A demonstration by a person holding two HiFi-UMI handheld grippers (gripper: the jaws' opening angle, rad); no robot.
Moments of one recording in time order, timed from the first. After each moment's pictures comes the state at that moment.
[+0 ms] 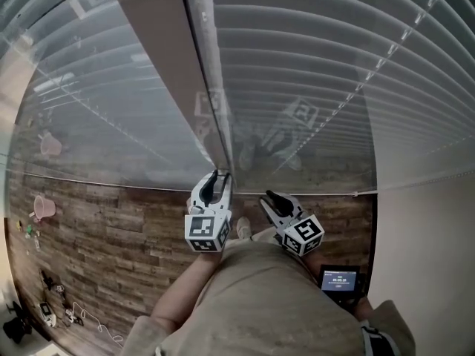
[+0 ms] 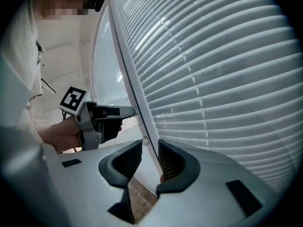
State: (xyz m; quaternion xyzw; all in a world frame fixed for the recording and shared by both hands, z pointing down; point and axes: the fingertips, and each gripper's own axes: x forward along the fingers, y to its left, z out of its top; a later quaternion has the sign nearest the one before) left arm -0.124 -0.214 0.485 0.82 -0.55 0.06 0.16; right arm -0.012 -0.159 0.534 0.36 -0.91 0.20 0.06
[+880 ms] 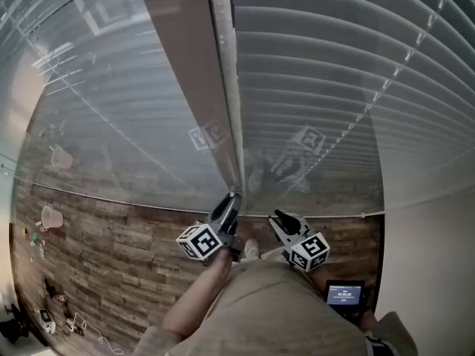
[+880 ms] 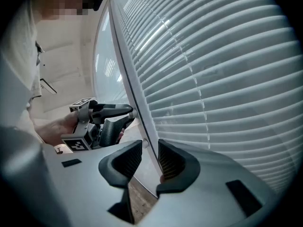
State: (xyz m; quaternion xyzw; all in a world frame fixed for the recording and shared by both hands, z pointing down) left arm -0.135 -0.218 0.482 0.76 -0.43 -0.20 0.44; right arm -0.018 -0.166 0.523 0.36 -0.91 0.19 0.07
